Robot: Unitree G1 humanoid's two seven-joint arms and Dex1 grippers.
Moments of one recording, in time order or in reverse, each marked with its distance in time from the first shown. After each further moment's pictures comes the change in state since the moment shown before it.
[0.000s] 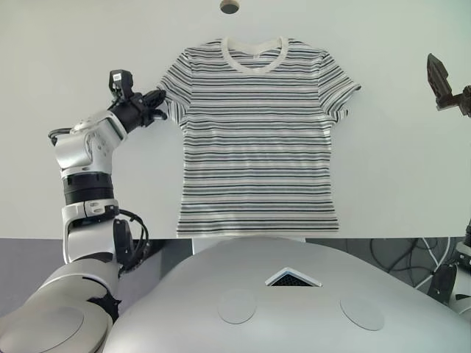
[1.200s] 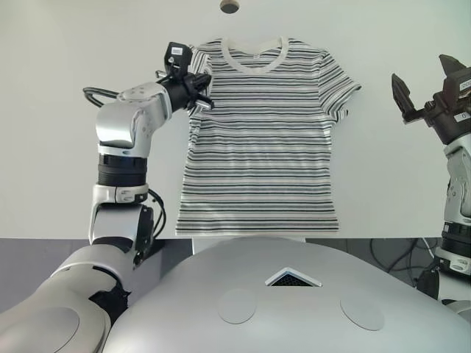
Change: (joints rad) left arm -0.142 -0.151 -0.263 -0.219 0.100 0.218 0.182; right arm 0.038 0.079 0.100 0.005 -0.075 -0.051 -0.014
